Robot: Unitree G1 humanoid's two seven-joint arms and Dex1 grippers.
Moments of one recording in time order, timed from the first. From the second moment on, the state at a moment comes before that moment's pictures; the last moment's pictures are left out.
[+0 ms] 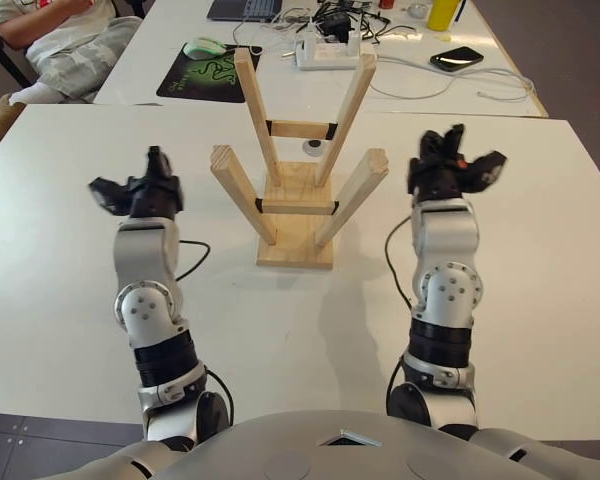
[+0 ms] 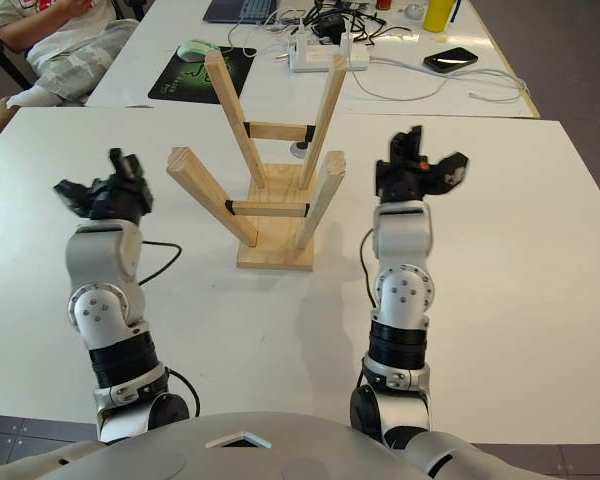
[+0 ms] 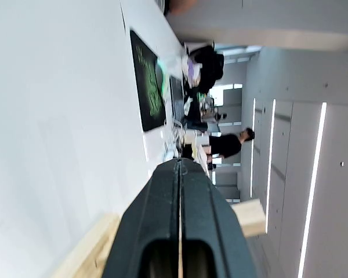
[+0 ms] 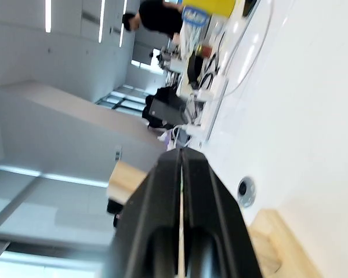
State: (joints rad) left arm -0.24 -0.06 0.37 -0.33 -1.34 0.13 0.61; right arm -0.29 0.10 -0.19 -0.26 1.18 0.05 -0.57
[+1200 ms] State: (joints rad) left arm -0.28 -0.03 0.39 -0.40 -1.27 0.01 0.61; right arm -0.33 0.03 -0.32 -0.23 1.15 0.09 -0.52
